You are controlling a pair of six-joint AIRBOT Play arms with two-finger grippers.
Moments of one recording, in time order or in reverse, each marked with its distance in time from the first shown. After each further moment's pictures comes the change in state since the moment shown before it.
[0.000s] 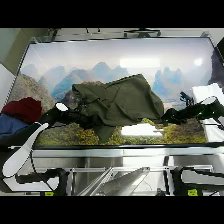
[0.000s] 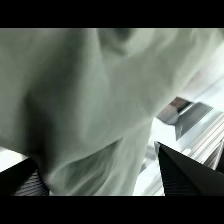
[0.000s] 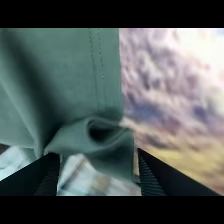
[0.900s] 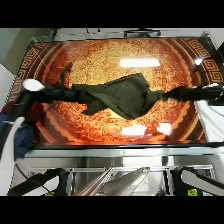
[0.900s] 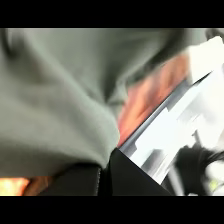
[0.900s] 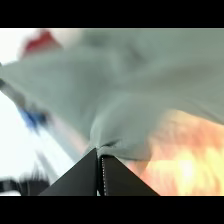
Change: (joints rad) left arm 0.119 0.269 0.433 -0.104 -0.228 0.007; right arm -0.041 0.246 0.269 0.544 0.271 -0.165
